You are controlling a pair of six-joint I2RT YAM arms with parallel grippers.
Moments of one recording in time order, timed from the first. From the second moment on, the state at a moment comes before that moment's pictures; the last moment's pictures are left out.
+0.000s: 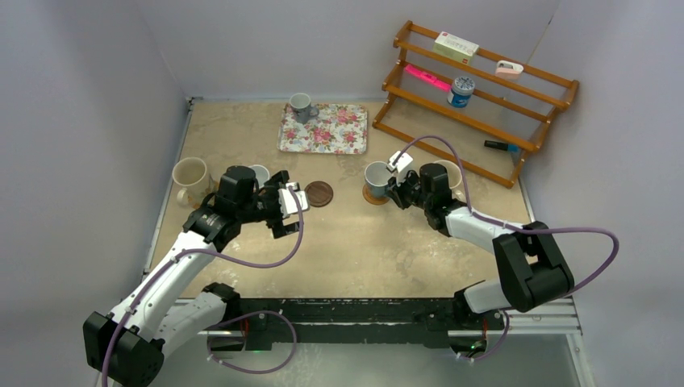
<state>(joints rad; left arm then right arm) -0.42 0.92 0.77 -0.46 0.55 0.76 0.37 1.42 0.60 0.31 -0.31 -0.24</state>
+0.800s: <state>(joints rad) -0.42 0.92 0.77 -0.46 0.55 0.76 0.37 1.42 0.61 0.28 -0.31 -0.26</state>
